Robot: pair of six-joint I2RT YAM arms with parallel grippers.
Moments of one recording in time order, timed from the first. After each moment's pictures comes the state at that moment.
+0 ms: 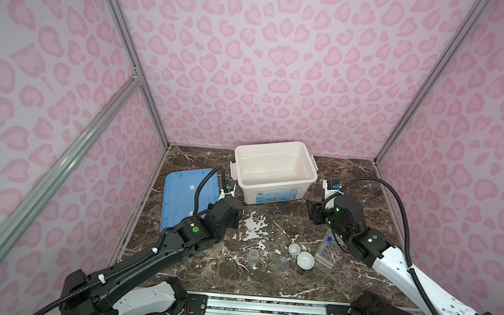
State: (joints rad) left arm -0.79 1.06 0.91 -0.55 -0.55 -0.35; right arm 0.58 1.03 0.82 -0.27 0.20 0.29
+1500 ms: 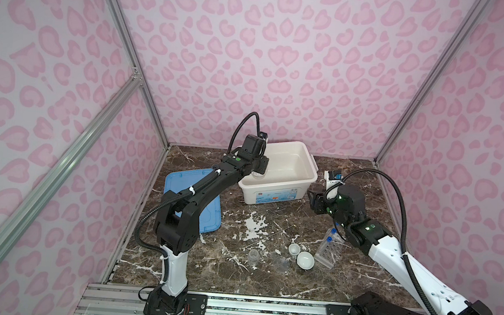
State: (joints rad) left arm -0.50 1.96 1.74 -0.45 -0.11 -0.08; right arm 0.48 1.12 0.87 -0.20 0.10 0.24
